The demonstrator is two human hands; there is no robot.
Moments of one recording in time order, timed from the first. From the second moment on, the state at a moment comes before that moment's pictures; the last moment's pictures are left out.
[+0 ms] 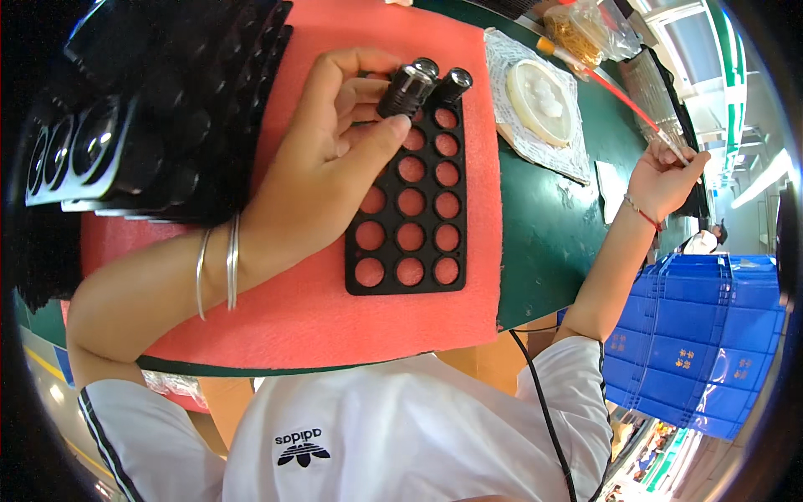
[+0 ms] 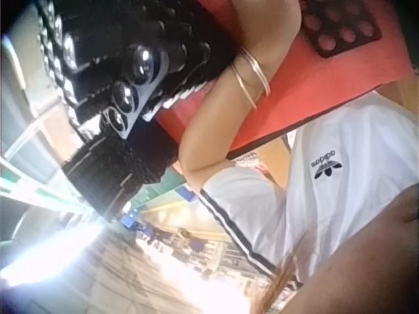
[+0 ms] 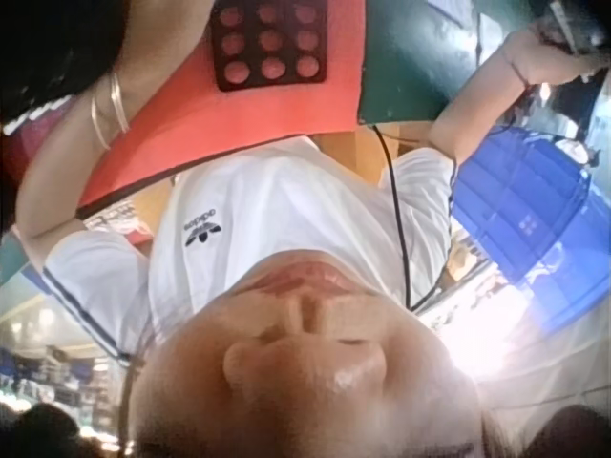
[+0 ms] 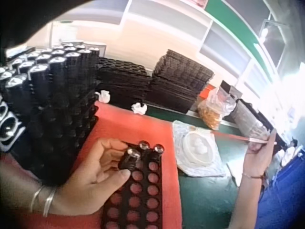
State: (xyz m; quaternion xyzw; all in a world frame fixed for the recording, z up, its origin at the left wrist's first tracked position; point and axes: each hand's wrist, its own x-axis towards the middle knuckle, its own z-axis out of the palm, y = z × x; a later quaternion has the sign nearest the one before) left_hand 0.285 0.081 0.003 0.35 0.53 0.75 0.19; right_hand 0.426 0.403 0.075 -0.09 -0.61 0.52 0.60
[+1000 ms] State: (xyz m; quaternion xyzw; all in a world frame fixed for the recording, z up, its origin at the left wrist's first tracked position) left_hand 0.279 0.081 0.003 0.30 0.47 0.78 0.27; right_hand 0.407 0.338 0.063 0.00 -0.65 0.61 0.44
